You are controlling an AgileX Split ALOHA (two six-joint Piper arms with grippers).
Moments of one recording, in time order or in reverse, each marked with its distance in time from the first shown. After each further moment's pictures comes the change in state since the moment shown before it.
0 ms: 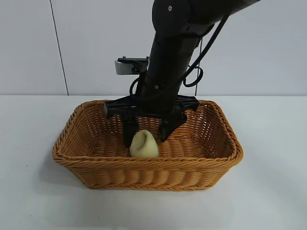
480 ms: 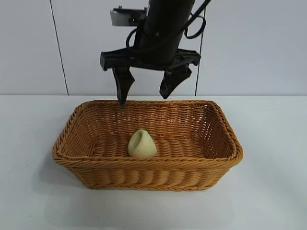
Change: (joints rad) left arm 0.000 0.000 0.000 0.000 0.000 0.000; right arm -0.003 -0.064 -0.255 -0.091 0.225 -0.003
